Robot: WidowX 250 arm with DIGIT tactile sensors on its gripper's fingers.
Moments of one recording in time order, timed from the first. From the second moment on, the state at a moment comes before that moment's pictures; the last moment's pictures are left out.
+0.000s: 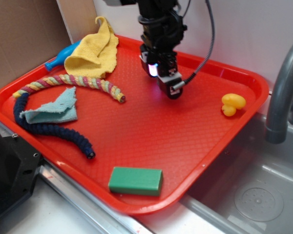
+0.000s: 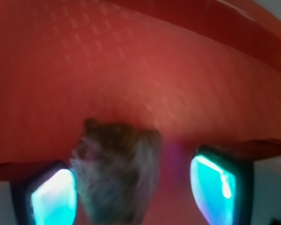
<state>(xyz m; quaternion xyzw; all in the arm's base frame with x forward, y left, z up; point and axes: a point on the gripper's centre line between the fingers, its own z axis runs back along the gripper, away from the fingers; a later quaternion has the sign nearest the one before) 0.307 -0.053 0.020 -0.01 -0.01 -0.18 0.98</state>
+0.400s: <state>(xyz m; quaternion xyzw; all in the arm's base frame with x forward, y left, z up) 0.306 -0.058 0.021 -0.01 -0.03 -0.18 0.98</state>
